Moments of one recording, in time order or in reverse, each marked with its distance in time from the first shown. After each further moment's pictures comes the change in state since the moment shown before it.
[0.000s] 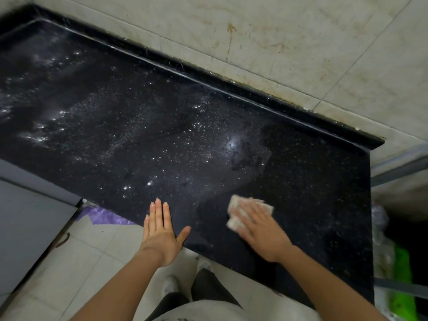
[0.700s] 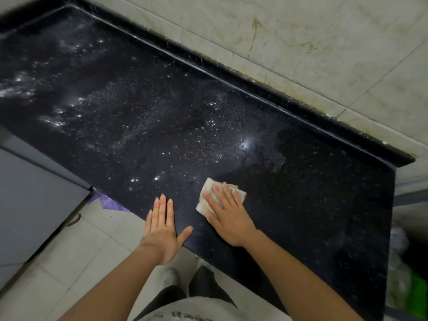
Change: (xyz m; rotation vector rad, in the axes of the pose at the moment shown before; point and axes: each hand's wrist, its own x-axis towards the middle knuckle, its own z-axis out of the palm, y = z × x) left_hand 0.000 0.002 0.001 -0.024 0.010 -0.012; right_hand 0.077 -0.054 -0.012 0.054 0.055 -0.110
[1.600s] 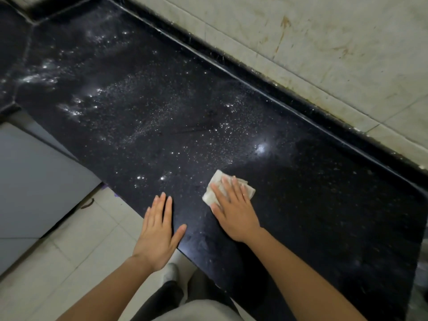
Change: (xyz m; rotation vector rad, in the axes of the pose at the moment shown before) left_hand 0.002 -0.007 0.012 -0.147 0.317 0.003; right_hand 0.033 0.019 -0.014 -0.030 0.025 -0.017
